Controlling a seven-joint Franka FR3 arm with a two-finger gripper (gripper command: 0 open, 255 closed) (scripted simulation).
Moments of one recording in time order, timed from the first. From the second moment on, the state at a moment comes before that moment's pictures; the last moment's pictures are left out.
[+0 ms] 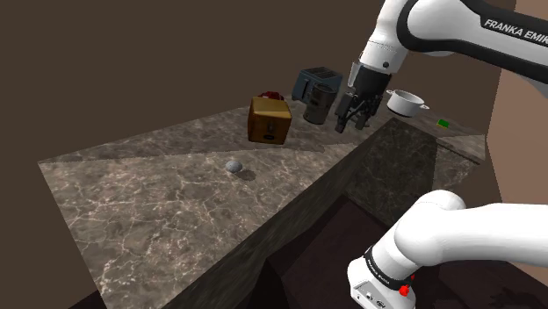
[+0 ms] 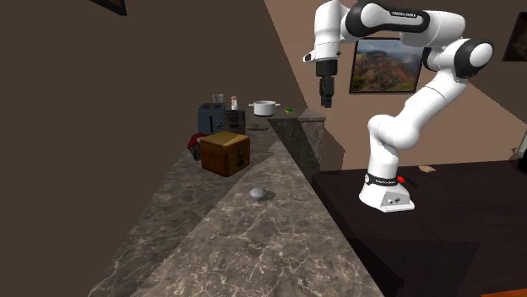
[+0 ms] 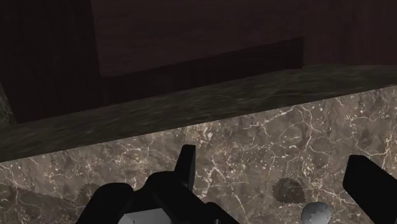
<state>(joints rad) 0.01 -0.79 0.04 -2.33 0.11 1.48 0.11</state>
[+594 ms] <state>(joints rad) 0.02 -0.65 0.15 -2.39 0.15 1.70 0.22</state>
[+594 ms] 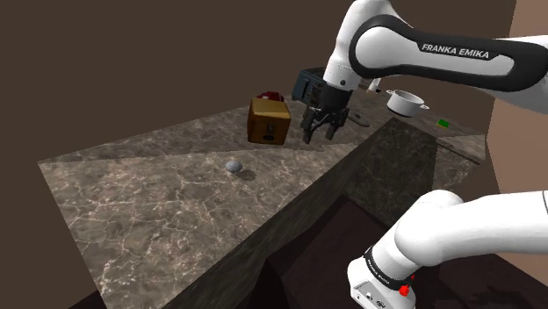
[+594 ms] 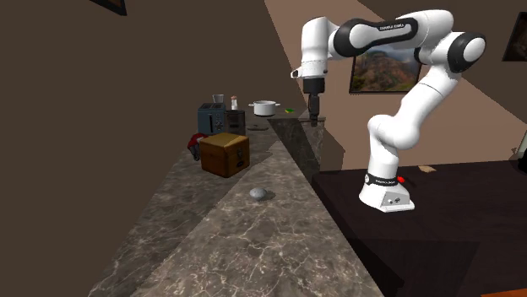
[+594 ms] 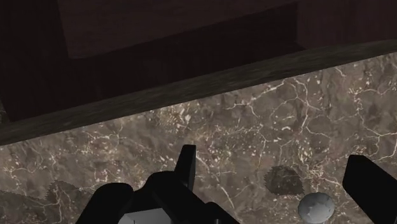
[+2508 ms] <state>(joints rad) 0.05 0.24 0.36 -2.08 -0.12 2.30 0.72</state>
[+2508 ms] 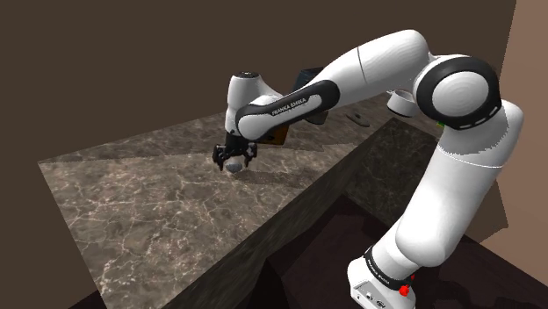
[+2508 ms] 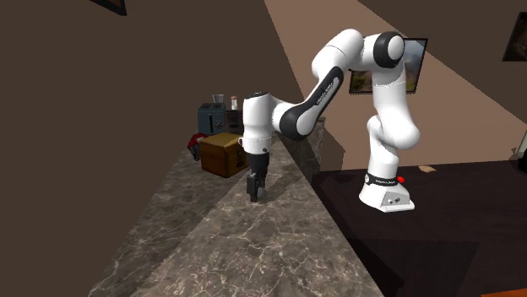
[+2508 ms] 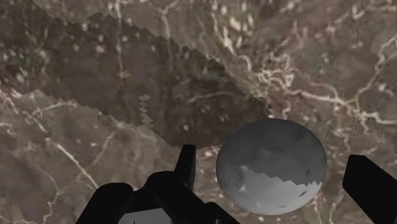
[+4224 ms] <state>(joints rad) 0.04 0.22 0.37 -2.06 -0.10 2.26 0.71</state>
